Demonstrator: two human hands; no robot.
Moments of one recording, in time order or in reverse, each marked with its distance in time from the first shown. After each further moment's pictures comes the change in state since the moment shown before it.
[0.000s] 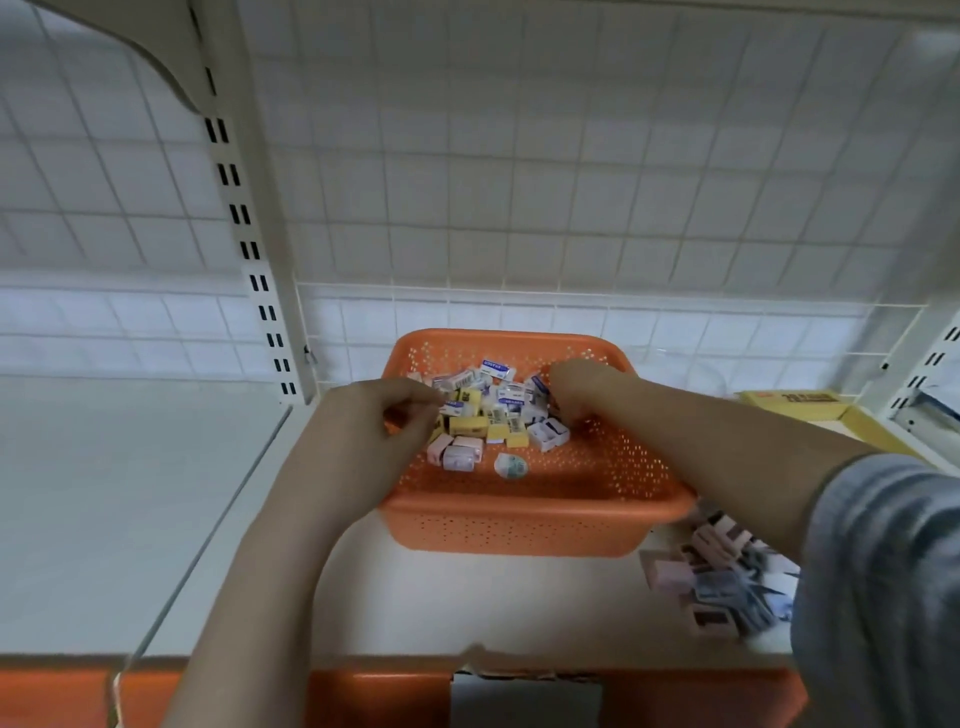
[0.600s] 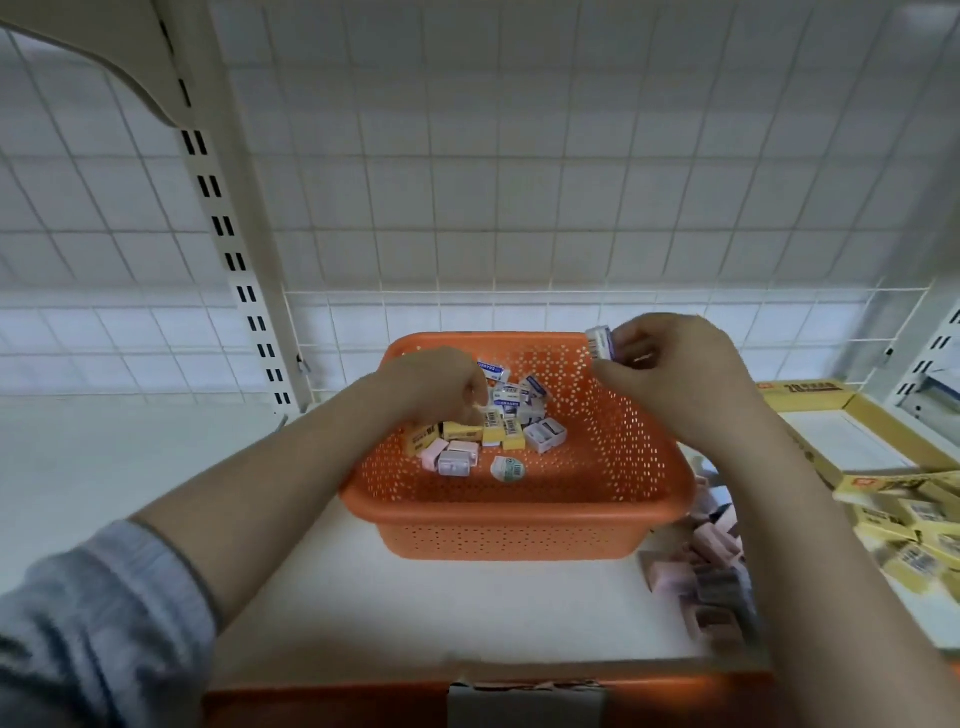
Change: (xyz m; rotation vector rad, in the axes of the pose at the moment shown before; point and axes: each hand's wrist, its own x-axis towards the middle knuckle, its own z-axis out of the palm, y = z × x) left_hand 0.109 -0.005 0.056 0.619 -0.643 0.266; right_hand -0.127 0.026 -0.008 1.005 0.732 0.048
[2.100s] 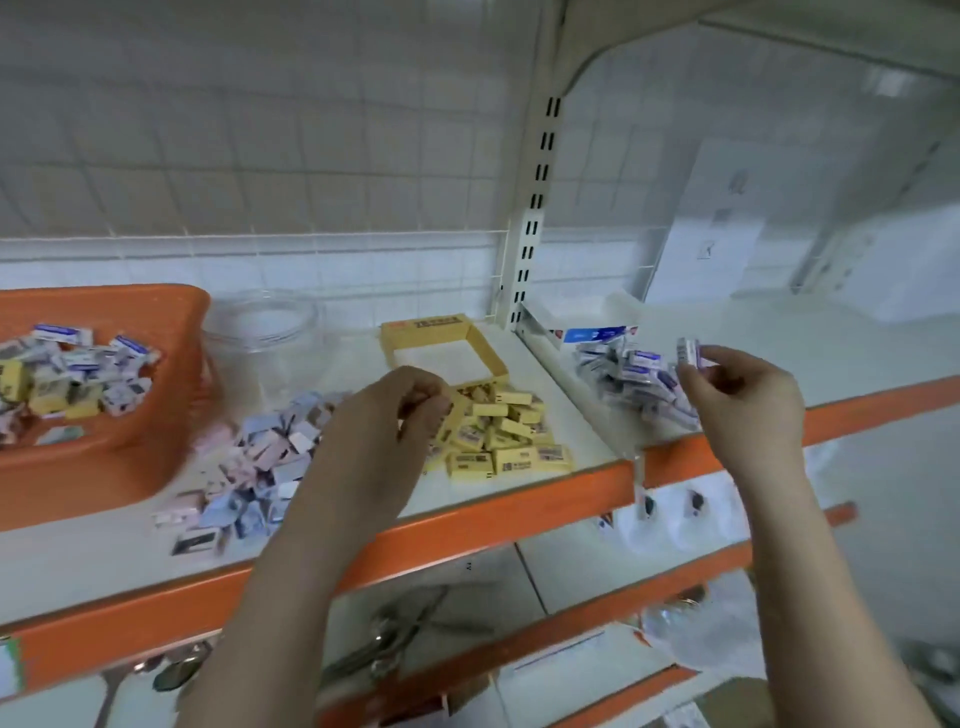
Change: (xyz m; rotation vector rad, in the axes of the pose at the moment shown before) left_hand -0.010 0.376 0.050 -0.789 0.543 0.072; right_hand -0.128 0.284 -0.286 -0.115 0.587 0.366
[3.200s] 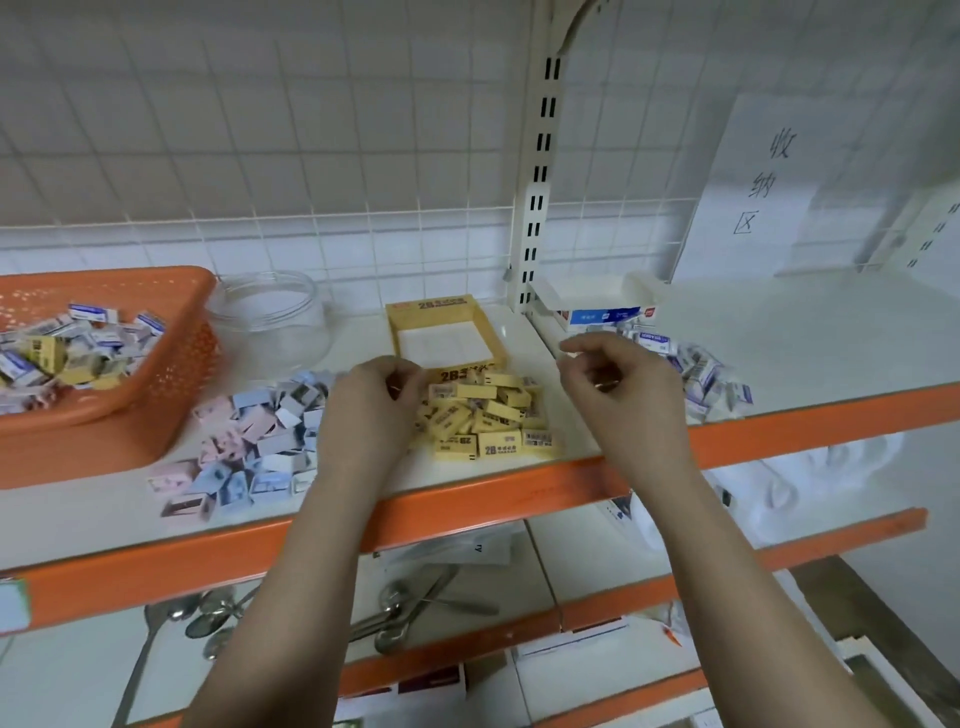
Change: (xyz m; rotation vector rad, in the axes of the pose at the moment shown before) left_hand 0.025 -0.023 0.051 0.193 0.207 -0.301; right_hand -0.028 -0.022 0.035 0.294 -0.317 -0.237
